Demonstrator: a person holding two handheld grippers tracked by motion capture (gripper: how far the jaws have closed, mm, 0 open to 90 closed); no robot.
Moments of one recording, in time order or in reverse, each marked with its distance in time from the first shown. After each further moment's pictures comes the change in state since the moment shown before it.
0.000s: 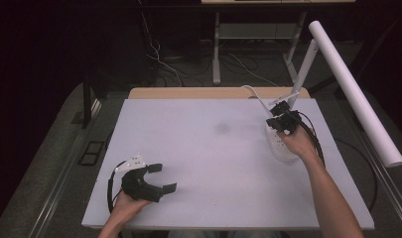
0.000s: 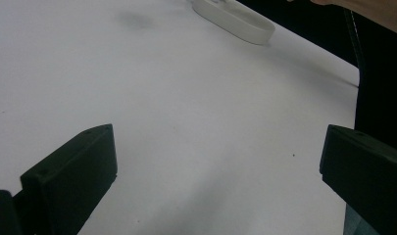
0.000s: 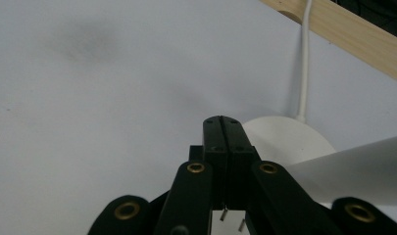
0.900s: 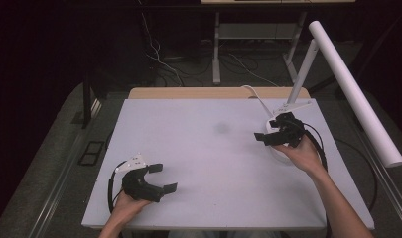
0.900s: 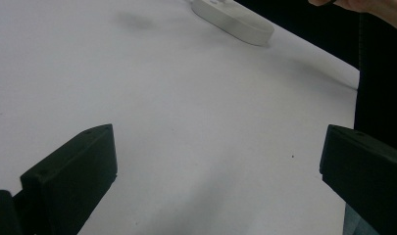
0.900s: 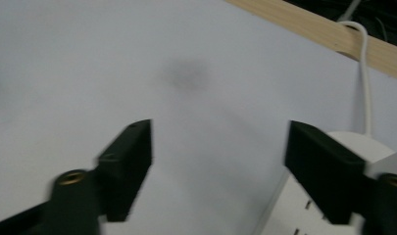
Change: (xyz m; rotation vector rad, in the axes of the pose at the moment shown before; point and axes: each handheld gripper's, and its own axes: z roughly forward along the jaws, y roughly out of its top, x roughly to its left) left arm -0.001 0.000 0.001 -0.001 -0.002 0.003; right arm 0.033 -0.022 -0.048 -0.169 0.184 -0.007
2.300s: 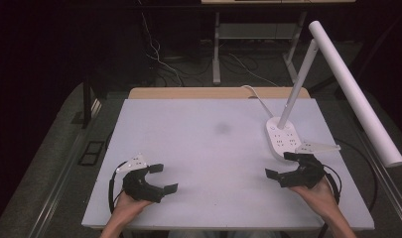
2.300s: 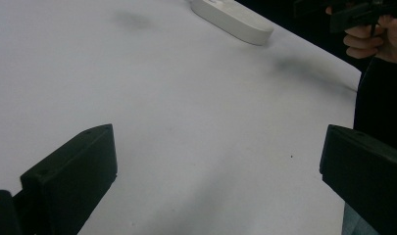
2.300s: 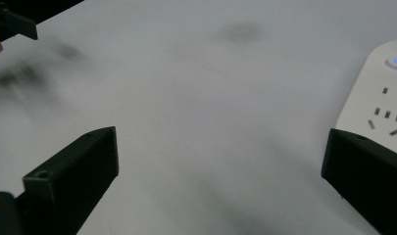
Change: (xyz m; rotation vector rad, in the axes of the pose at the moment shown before) left arm -0.002 0.000 0.001 0.004 0.001 0.003; right arm 0.035 -0.094 -0.044 -0.117 0.133 0.109
